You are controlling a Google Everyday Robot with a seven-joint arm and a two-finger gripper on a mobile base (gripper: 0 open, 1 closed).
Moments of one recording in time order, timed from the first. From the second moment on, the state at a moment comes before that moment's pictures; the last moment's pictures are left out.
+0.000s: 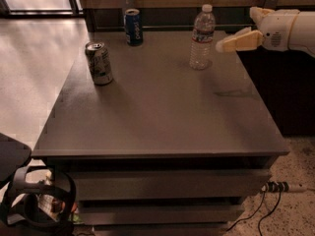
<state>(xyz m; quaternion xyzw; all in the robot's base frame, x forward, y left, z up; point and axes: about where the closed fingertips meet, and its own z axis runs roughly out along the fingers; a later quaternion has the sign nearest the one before) 0.695 -0.223 0.968 -0.37 0.69 0.20 0.59</state>
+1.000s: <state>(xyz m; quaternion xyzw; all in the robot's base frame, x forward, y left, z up) 0.766 -0.198 0.936 -0.35 0.68 0.24 0.60</state>
